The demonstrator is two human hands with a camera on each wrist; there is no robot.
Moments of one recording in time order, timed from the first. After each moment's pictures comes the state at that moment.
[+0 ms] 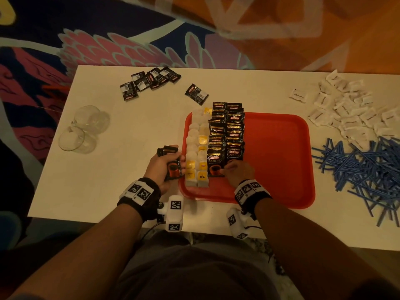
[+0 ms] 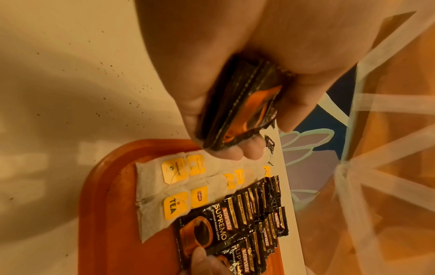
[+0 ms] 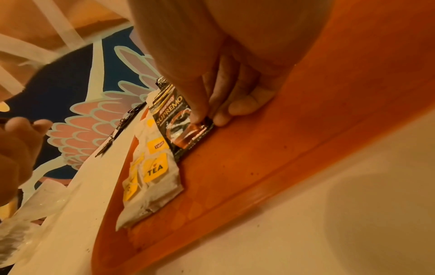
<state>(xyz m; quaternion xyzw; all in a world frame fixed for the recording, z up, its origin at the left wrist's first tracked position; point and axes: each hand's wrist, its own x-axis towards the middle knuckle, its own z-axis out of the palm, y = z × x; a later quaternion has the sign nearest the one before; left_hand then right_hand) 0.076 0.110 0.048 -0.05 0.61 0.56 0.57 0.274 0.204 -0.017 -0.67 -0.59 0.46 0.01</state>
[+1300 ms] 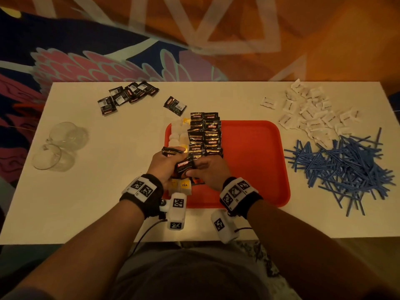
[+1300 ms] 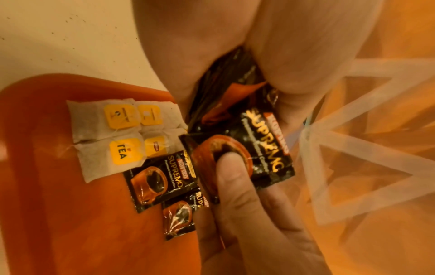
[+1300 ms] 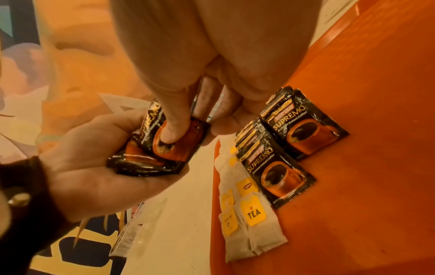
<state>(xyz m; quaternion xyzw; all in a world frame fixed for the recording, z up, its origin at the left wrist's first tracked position) 0.113 0.154 0.063 0.09 0.67 0.48 0.56 0.264 0.203 0.054 -0.48 -0.63 0.60 0.11</state>
